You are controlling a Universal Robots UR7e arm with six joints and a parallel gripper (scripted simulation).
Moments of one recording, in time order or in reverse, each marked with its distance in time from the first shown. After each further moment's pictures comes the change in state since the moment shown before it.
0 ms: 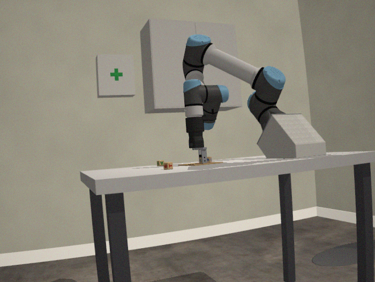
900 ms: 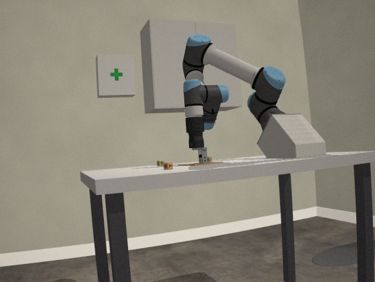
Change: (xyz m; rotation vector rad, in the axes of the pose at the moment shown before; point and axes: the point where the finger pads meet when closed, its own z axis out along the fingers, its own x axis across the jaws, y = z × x) arm 0.000 0.000 0.000 0.000 0.000 0.000
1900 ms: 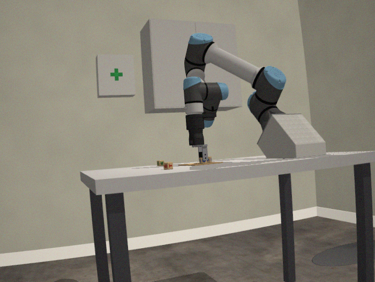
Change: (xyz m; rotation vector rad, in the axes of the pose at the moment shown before) arm 0.000 -0.001 -0.011 0.002 0.001 -0.002
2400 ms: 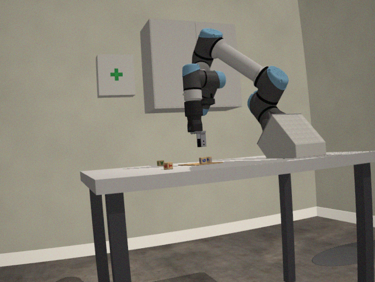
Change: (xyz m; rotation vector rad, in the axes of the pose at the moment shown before) arm 0.000 0.003 -0.056 -0.009 0.001 0.003
